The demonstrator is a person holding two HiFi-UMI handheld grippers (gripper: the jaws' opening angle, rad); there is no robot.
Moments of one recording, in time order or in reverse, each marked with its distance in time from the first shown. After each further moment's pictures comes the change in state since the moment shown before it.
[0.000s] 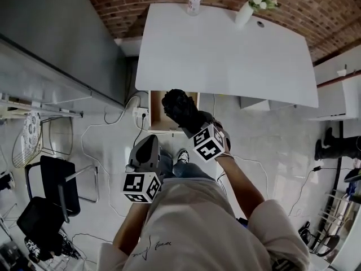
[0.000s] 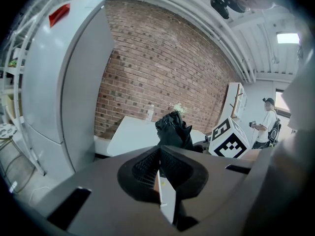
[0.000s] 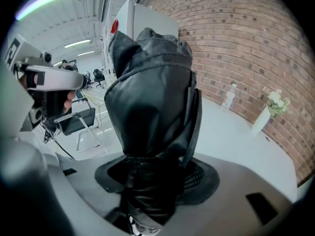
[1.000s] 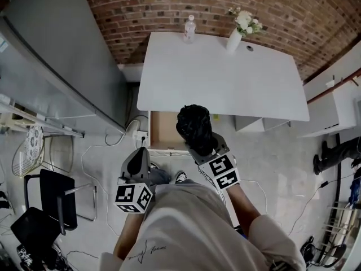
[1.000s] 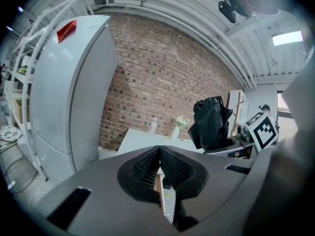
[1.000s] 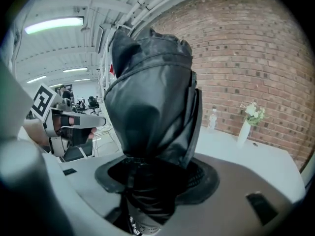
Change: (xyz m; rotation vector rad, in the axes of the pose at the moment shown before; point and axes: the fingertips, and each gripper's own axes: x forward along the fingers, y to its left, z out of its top) left arm -0.043 0.005 0.040 0.001 -0.134 0.040; right arm -0.124 0.006 0.050 0.119 -0.323 -0.071
